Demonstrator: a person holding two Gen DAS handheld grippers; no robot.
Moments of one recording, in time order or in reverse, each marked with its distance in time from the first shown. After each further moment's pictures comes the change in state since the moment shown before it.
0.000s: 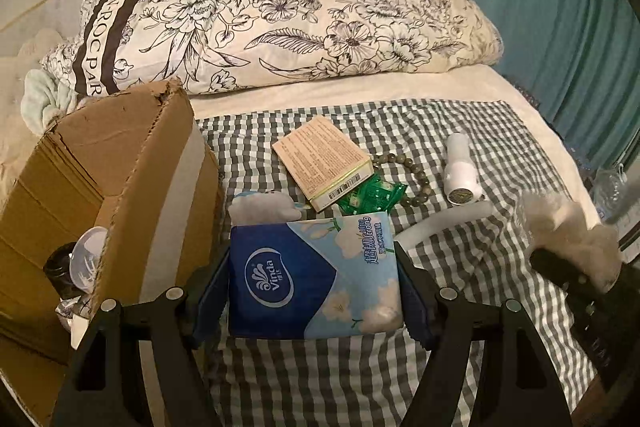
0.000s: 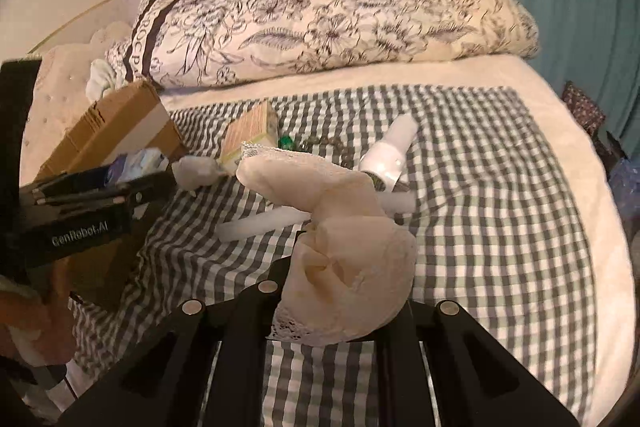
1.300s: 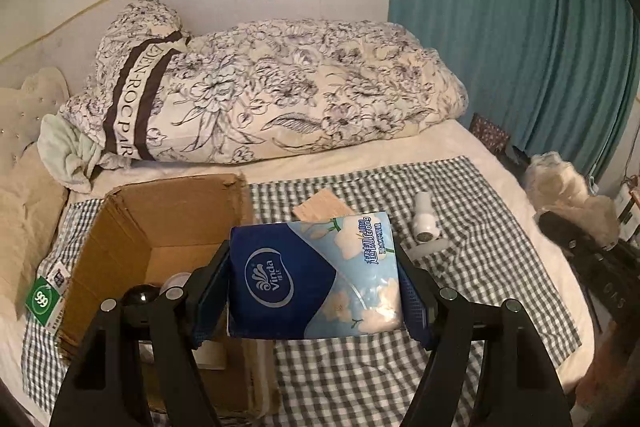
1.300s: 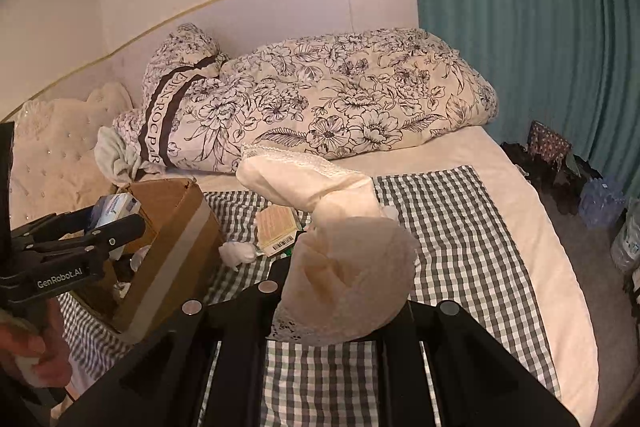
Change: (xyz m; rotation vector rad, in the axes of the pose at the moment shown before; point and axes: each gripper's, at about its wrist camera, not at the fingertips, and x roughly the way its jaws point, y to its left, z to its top) left arm -0.126 0.055 0.024 0.027 -0.171 -0.068; right arm -0.119 0.053 0.034 0.060 -0.222 -0.073
